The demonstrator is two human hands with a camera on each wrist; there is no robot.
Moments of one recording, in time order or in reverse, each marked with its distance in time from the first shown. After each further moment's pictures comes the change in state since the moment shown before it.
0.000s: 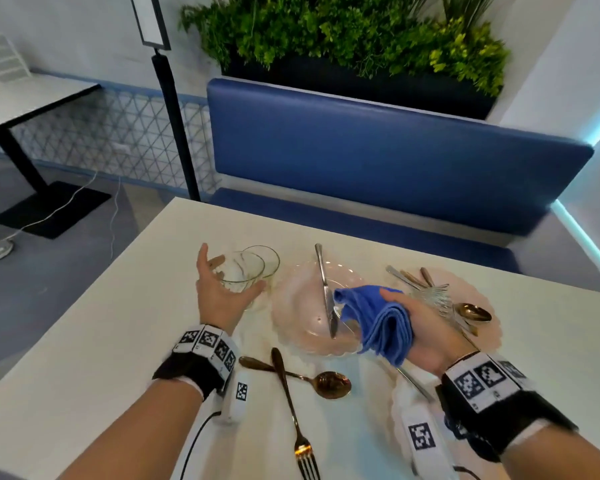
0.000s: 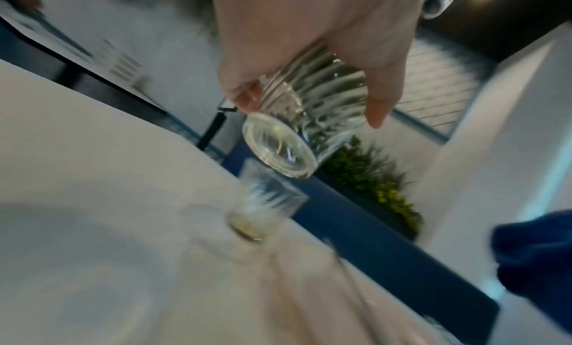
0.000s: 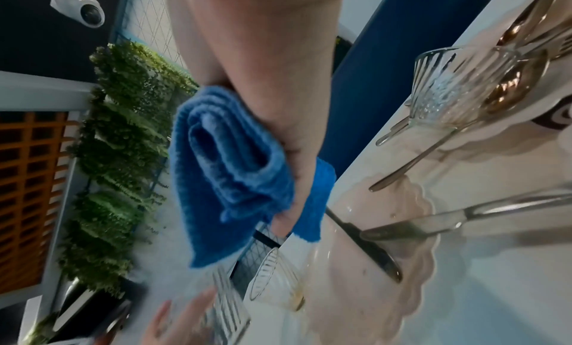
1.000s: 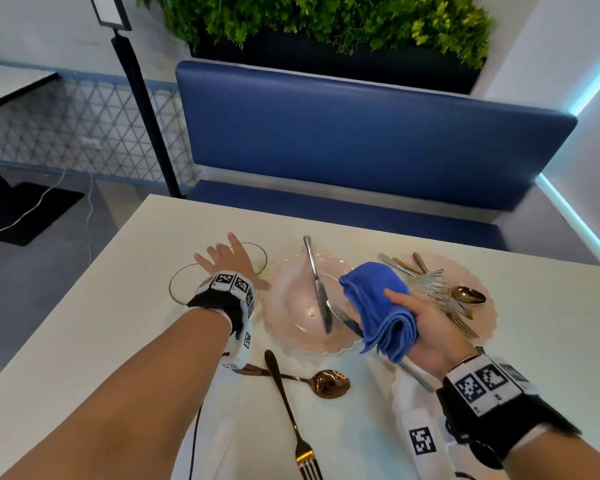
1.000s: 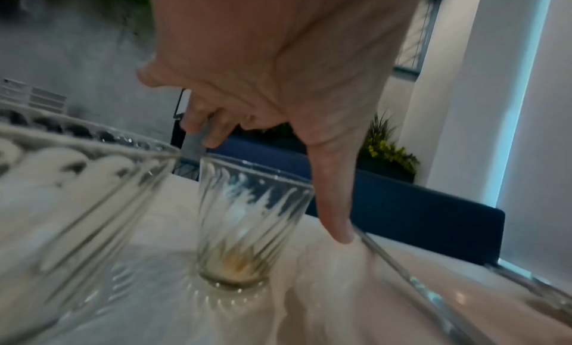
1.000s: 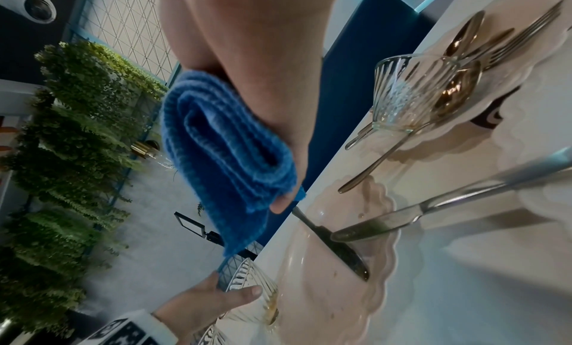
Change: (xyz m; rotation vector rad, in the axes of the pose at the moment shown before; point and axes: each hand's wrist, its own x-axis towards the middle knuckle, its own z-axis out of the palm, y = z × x) left_hand 0.073 0.009 0.060 1.278 -0.481 -0.160; right_hand 0.010 0.009 -0.016 0.137 0.036 -0.043
